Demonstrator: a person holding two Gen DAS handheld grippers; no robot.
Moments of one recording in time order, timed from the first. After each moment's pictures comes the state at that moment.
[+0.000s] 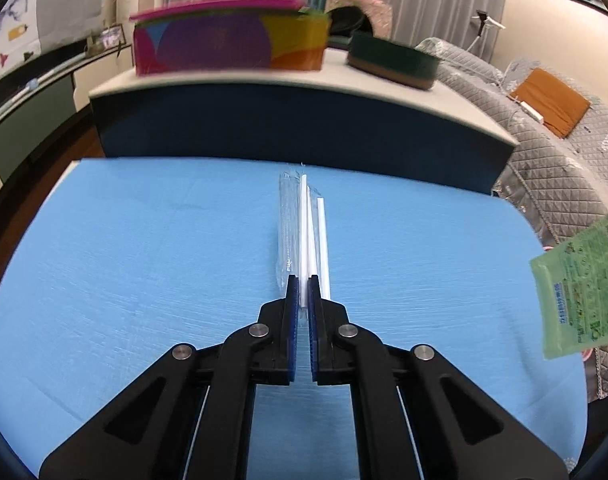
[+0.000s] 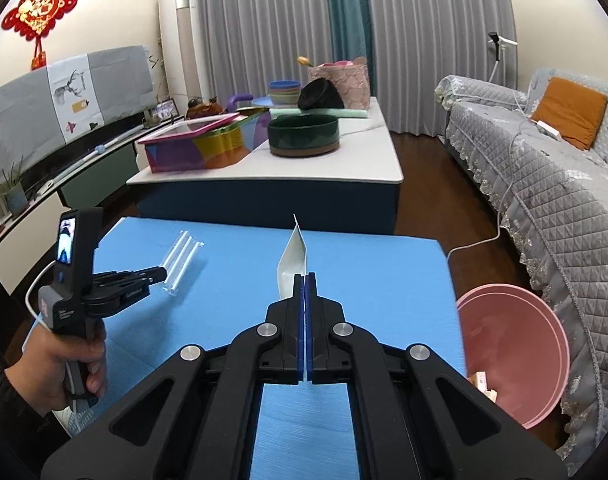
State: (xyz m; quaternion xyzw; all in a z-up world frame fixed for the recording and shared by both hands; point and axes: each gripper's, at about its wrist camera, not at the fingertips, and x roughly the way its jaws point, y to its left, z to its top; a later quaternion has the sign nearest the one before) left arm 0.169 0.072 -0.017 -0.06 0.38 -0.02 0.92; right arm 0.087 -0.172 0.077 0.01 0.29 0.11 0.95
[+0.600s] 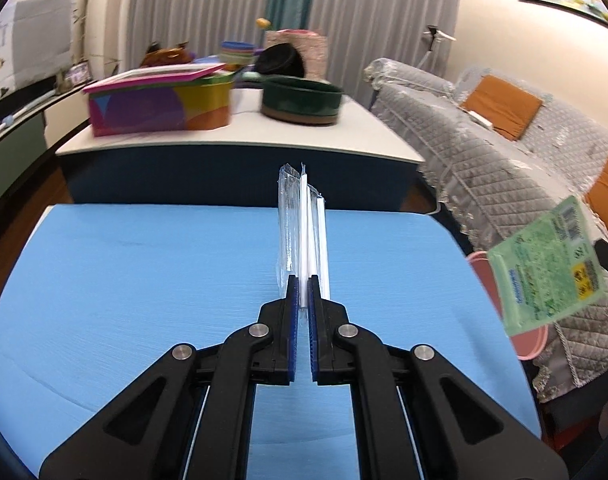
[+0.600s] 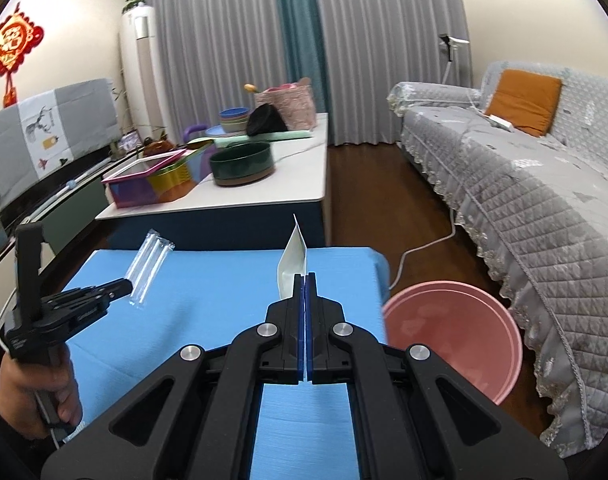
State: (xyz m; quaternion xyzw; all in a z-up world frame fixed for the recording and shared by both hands) left arm 0.128 -0.003 0.034 -0.05 0.34 -0.08 0.94; right arm 0.063 -0.258 0.096 0.04 0.27 0.05 0.96
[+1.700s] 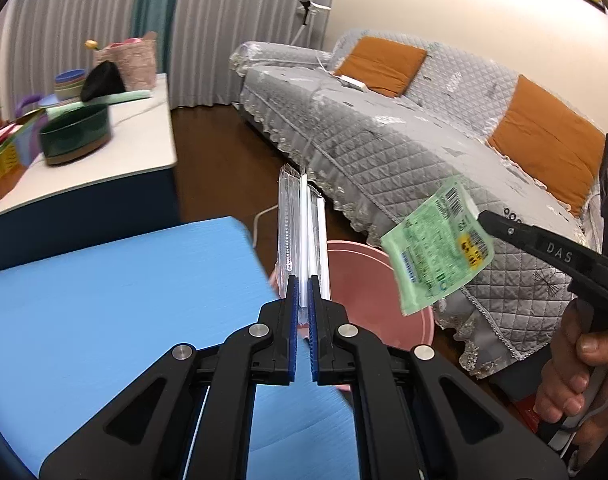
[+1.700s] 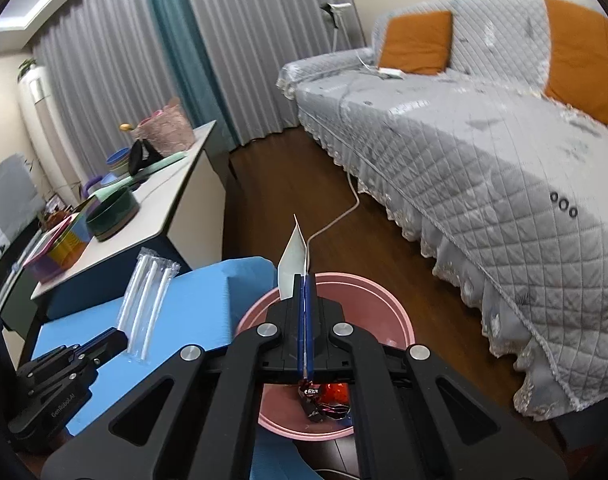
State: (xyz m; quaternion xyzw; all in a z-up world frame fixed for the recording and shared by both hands) left arm 0.133 -0.230 0.048 0.00 0.34 -0.27 0.90; right arm 0.081 -0.440 0.076 0.16 0.30 -0.08 0.94
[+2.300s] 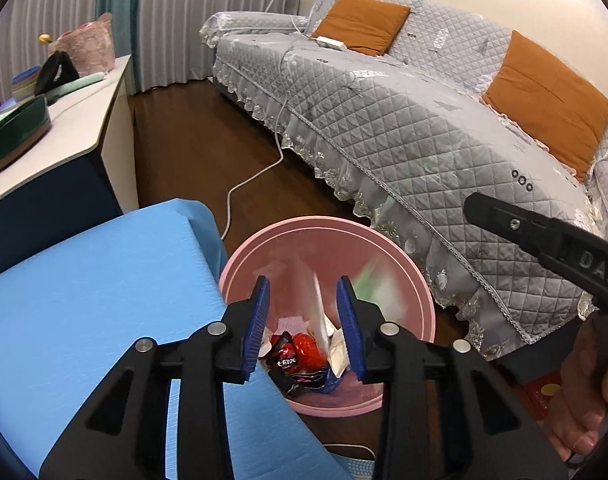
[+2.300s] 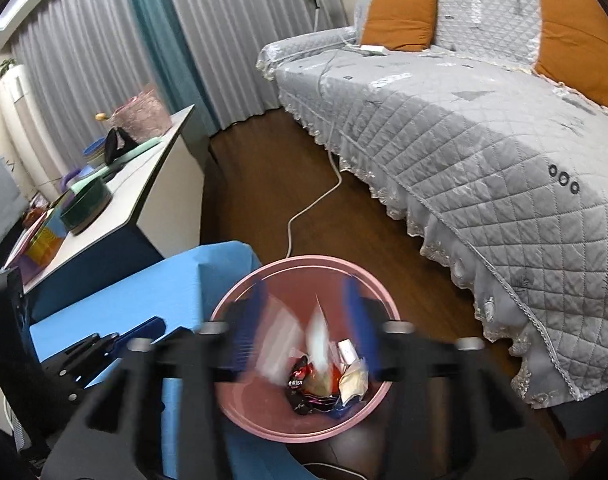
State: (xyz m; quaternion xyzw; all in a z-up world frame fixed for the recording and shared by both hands) left arm 0.164 -0.293 0.012 0.04 0.38 -0.29 0.88; right arm 0.097 -0.455 0.053 0.17 0.33 -0.11 0.92
